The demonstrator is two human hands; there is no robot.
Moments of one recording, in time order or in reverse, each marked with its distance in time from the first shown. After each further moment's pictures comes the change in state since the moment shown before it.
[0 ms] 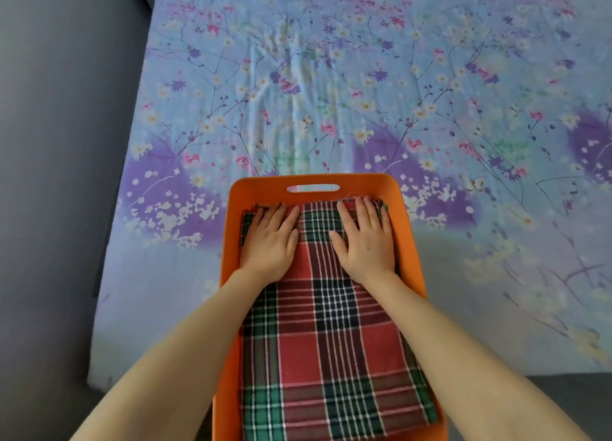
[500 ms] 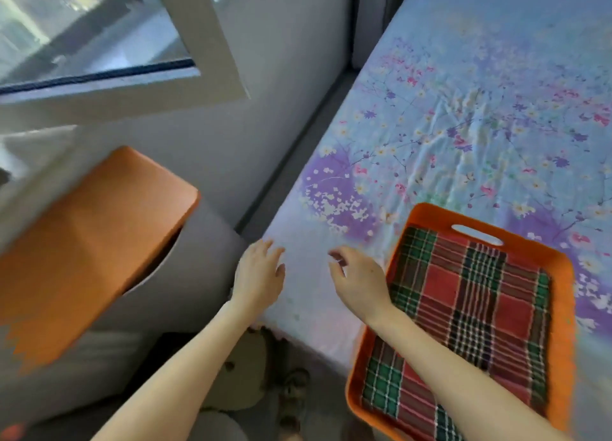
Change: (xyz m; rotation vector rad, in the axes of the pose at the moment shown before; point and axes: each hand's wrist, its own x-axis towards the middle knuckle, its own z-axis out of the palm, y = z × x) left_hand -0.254 -0.134 -0.087 -0.060 0.234 -0.588; right_hand -0.091 -0.257 -0.093 0.597 -0.186 -0.431
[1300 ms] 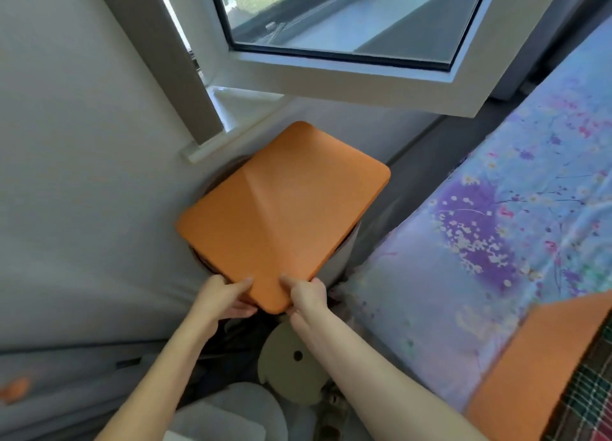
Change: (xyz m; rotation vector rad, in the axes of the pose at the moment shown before) left_hand -0.146 -0.297 -0.098 -1.233 -0.021 -1.123; right_hand 0.006 -0.273 0.283 1.053 -0.353 0.943
